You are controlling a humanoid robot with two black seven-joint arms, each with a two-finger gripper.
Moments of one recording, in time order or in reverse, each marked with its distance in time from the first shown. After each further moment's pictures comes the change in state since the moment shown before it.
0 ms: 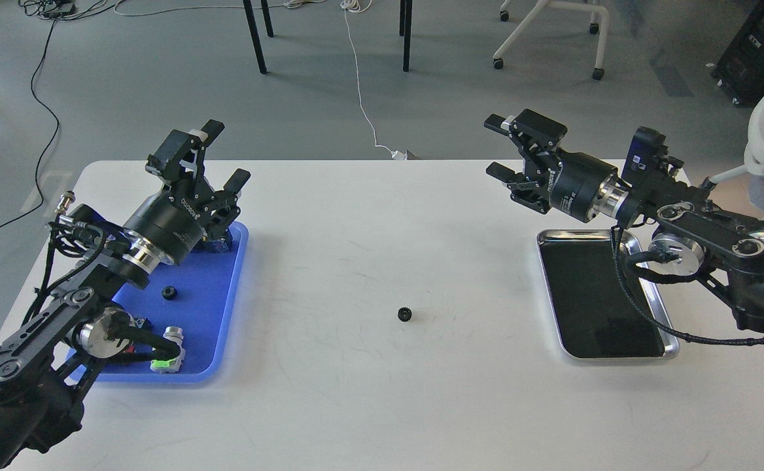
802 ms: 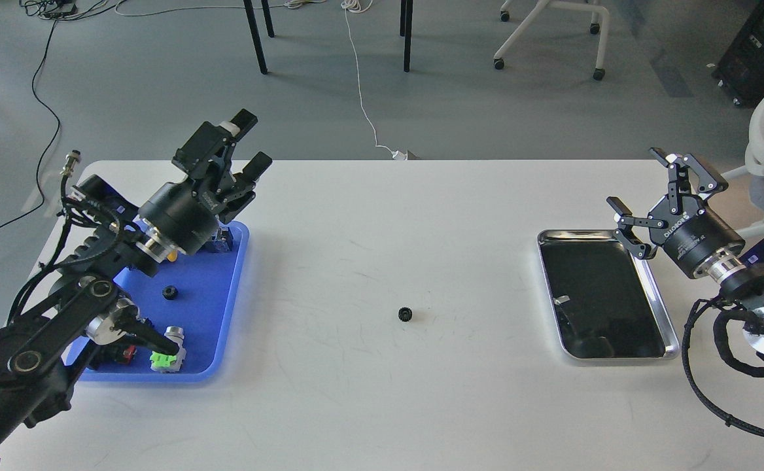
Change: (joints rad) left arm -0.204 0.058 0.253 -0.042 0.542 -0.060 -0.143; right arm -0.271 -0.154 0.146 -0.003 0.329 0.055 0.000
